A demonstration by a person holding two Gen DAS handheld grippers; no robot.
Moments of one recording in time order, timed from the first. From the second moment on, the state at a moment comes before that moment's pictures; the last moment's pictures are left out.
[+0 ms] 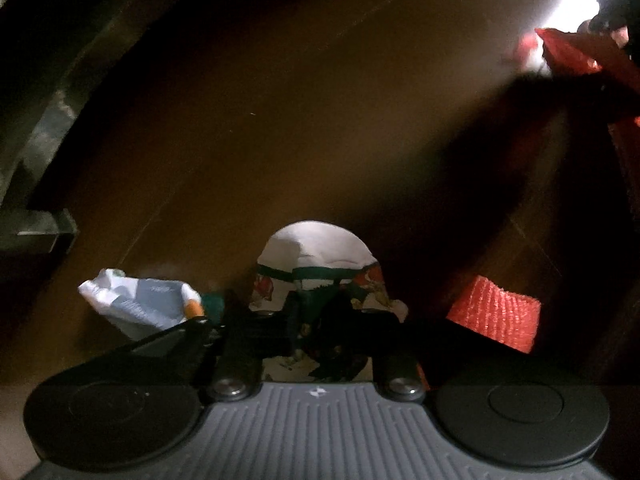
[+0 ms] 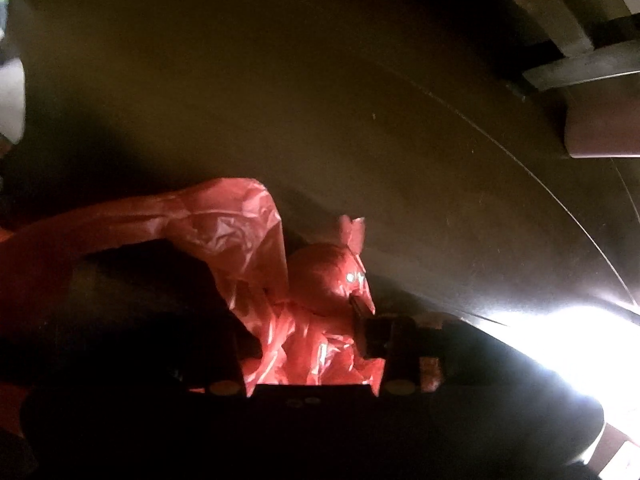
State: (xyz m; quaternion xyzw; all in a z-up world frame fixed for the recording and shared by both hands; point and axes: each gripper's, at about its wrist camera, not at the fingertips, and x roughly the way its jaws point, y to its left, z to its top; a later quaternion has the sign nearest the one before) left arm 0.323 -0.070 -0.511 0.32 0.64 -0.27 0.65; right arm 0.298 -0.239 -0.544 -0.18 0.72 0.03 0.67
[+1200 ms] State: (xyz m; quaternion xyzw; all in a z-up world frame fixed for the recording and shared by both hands) left arm 0.275 -0.023 -0.070 0.16 0.43 -0.18 0.87; right arm 0.234 -0.222 -0.083 -0.02 0.43 0.13 0.89
